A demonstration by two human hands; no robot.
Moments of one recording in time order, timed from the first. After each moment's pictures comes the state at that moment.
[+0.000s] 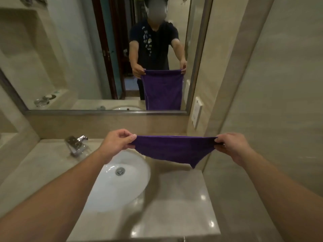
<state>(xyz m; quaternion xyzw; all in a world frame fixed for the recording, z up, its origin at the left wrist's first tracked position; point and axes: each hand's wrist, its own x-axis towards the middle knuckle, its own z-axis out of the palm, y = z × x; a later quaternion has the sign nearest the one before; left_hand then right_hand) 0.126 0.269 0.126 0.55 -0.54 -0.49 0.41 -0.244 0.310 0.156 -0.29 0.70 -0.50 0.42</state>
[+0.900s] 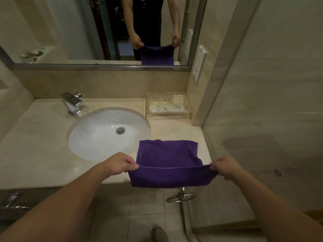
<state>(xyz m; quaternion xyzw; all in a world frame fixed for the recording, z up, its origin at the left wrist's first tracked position) 0.144 0.407 -0.031 0.60 -0.61 -0.52 0.04 -0.232 0.456 -0.019 -0.39 0.82 -0.11 0.40</state>
